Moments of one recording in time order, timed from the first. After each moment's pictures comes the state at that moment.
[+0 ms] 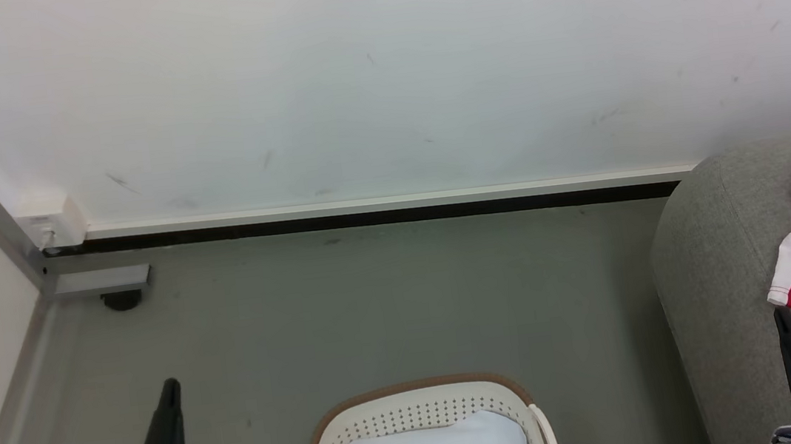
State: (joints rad) left arm -0.11 0.05 0.11 0.25 -1.61 -0.13 0.11; right arm -0.10 -0.05 -0.11 0.25 1.61 0.13 0.11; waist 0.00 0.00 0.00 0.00
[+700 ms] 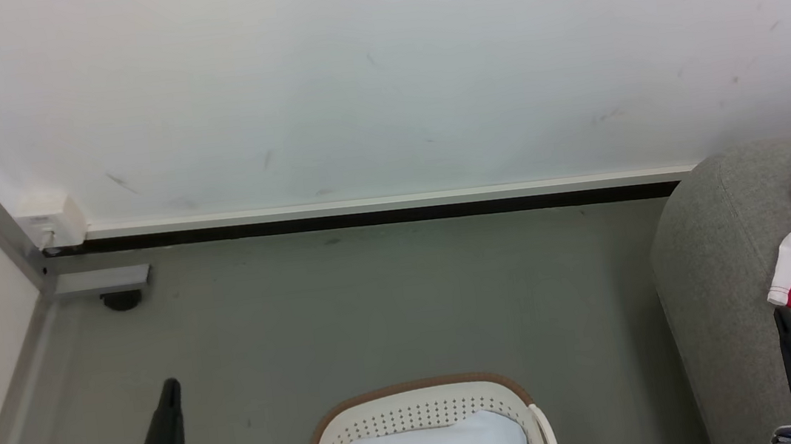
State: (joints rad) left arm -0.11 0.05 0.11 0.25 -1.61 -0.13 0.11; right arm -0.10 -0.05 -0.11 0.25 1.61 0.13 0.11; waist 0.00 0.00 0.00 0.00
